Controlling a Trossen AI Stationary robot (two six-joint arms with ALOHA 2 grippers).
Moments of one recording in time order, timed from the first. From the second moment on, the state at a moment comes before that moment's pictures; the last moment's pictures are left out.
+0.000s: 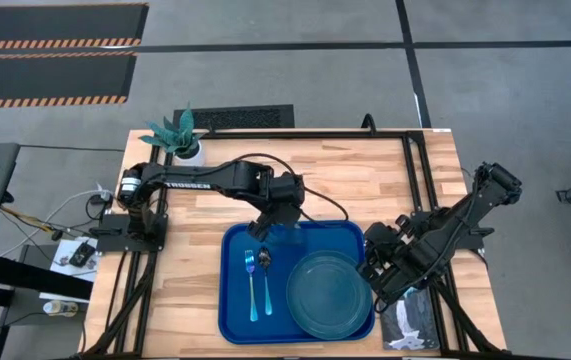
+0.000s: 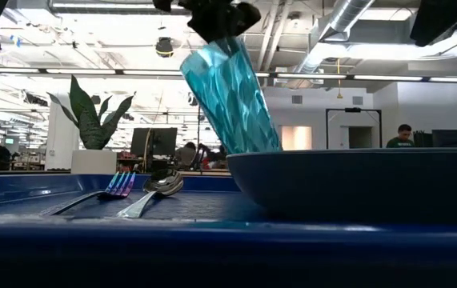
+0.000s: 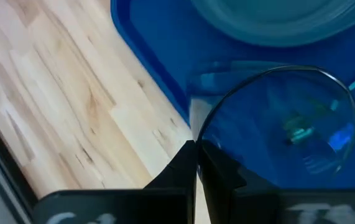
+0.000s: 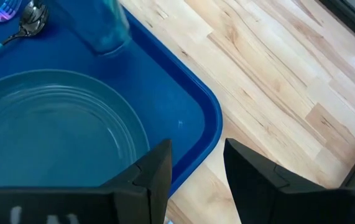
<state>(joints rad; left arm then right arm) -0.02 1.89 1.88 -1.16 -0.04 0.64 0.70 1.49 1.33 -1.44 0.63 1.43</state>
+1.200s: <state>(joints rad) -0.05 1.90 1.89 -1.29 0.00 0.68 0.68 1.49 1.33 -1.44 0.66 1.41</state>
